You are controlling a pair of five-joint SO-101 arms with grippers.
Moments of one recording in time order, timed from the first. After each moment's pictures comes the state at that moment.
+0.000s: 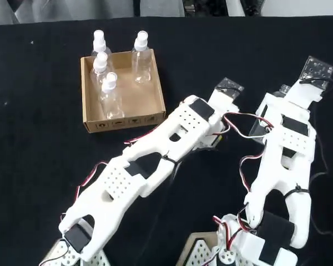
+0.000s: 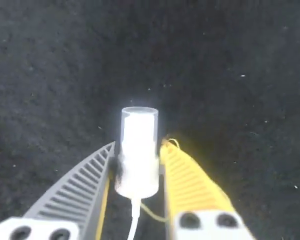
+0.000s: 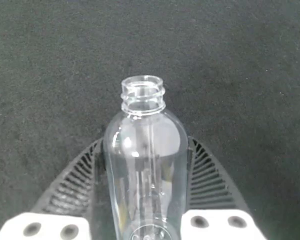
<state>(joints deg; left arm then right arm) 39.4 49.7 -43.9 74.2 4.2 24.3 -14.9 38.2 31.7 -4.4</state>
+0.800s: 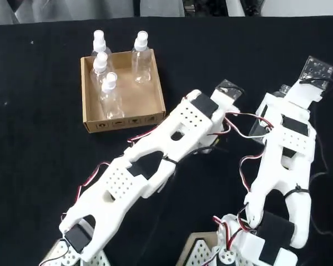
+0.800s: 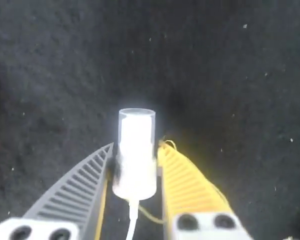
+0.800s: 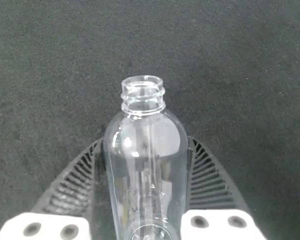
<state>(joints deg) 40.2 50.6 -54.1 91.6 4.2 24.3 -14.9 38.2 31.7 -4.4</state>
